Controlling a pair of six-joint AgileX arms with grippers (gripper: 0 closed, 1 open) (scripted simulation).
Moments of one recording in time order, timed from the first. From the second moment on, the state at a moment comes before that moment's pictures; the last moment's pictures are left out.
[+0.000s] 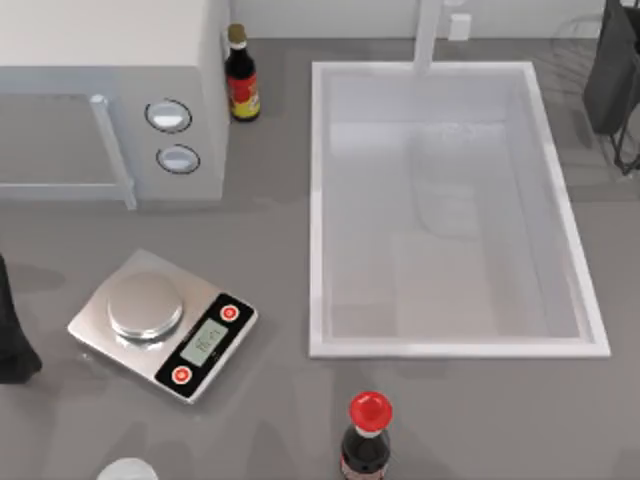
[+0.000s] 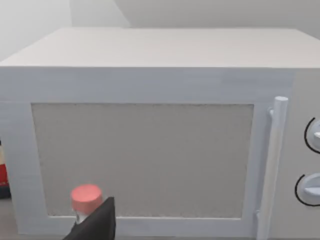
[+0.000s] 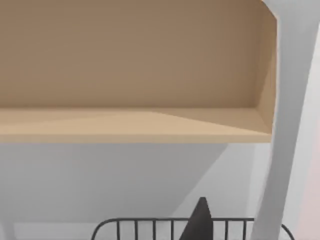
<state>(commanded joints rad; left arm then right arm) 0.00 0.00 0.00 0.00 0.00 0.00 -0.62 1.00 1.15 -0.16 -0.61 0.01</state>
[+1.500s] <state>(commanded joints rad) 0.00 0.00 0.00 0.00 0.00 0.00 -0.31 1.80 0.98 0.82 -0.28 0.02</state>
